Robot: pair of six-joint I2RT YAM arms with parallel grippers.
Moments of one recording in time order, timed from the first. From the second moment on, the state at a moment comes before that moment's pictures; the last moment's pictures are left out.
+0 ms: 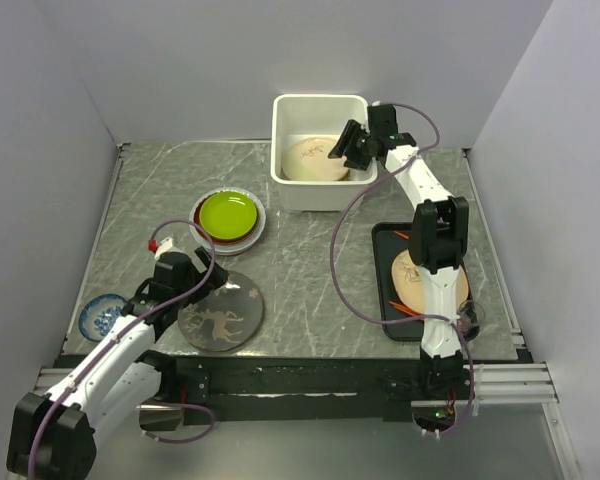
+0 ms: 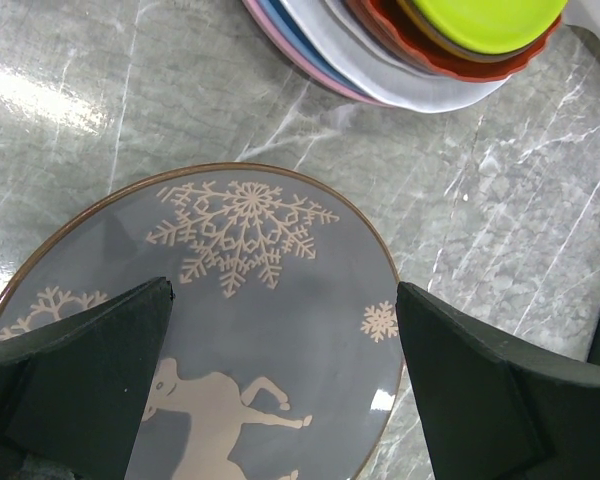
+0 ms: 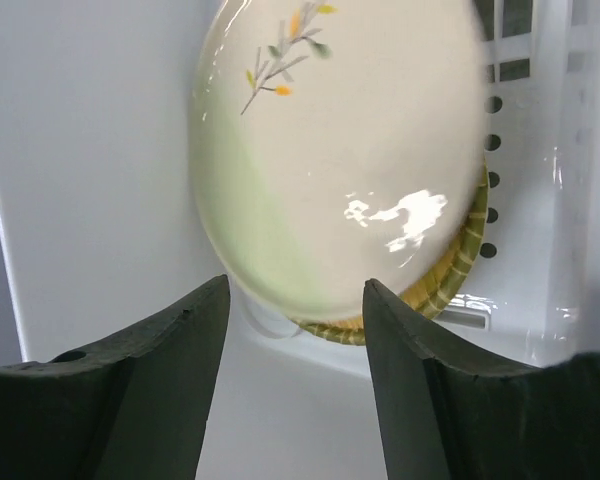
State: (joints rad) left arm -0.31 0.81 0.38 -0.26 -0.10 -0.81; right arm 0.20 2.30 2.14 -0.54 -0.28 0.60
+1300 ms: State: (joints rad) left arm -0.31 0.74 0.38 -0.29 -0.09 -0.81; right arm 0.22 1.93 1.93 -0.46 -0.22 0.59
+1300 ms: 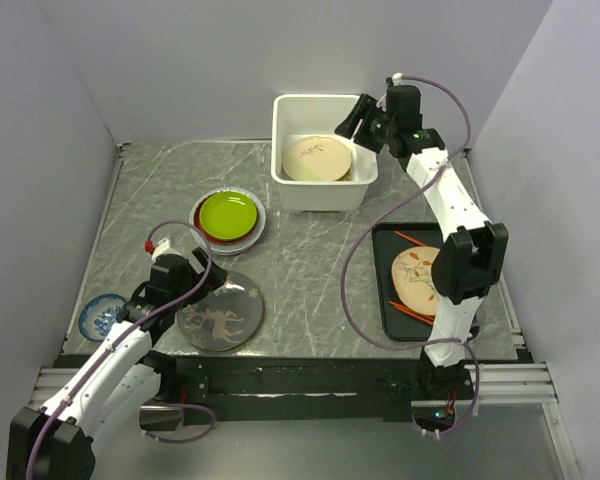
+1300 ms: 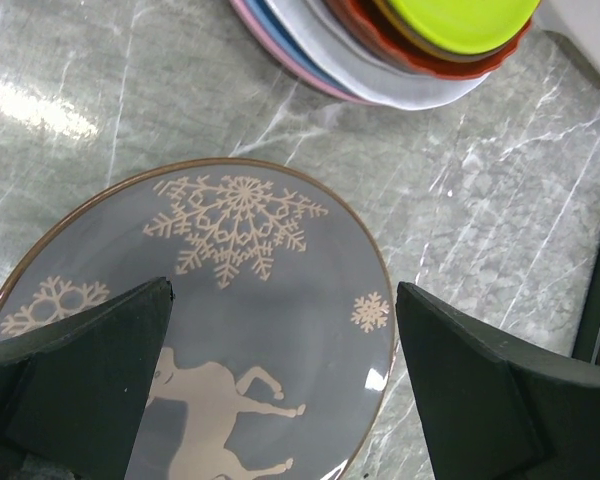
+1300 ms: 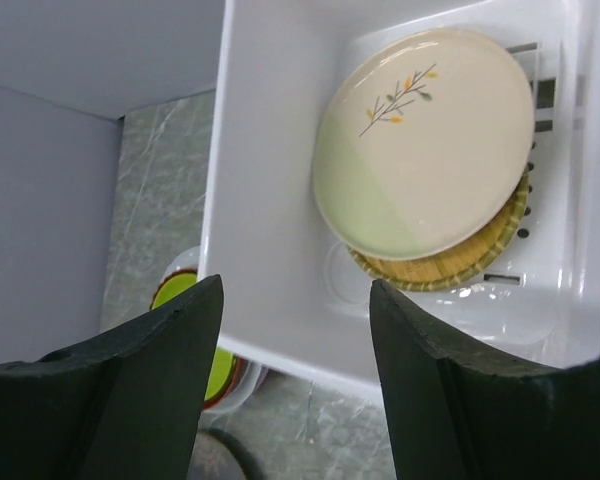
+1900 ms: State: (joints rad) left arm -0.31 0.72 0.38 -0.32 -0.09 -0.83; right arm 0.40 1.68 1.65 -0.41 -0.22 0.59
